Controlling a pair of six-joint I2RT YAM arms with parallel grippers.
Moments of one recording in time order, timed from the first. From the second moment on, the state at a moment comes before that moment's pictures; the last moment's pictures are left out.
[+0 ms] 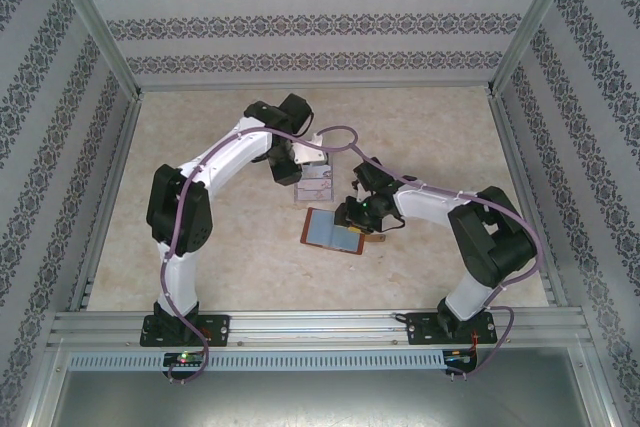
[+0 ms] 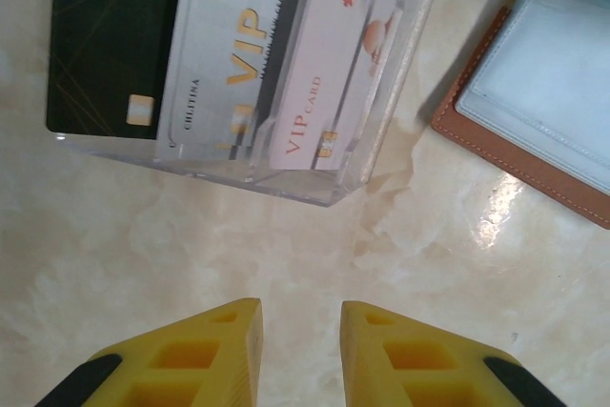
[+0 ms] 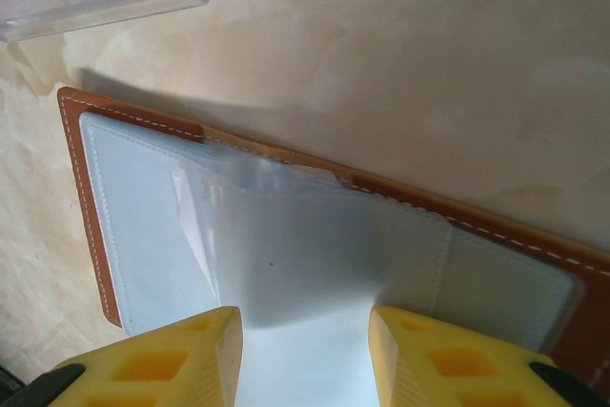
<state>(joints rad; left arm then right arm) -0.51 2.00 1.80 -1.19 0.04 0.72 0.54 1.68 0.87 -0.40 -0.42 0.75</state>
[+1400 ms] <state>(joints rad) -0.22 1.45 0.71 -0.16 -0.40 0.05 0.06 1.52 0.81 -0.32 0.13 0.14</state>
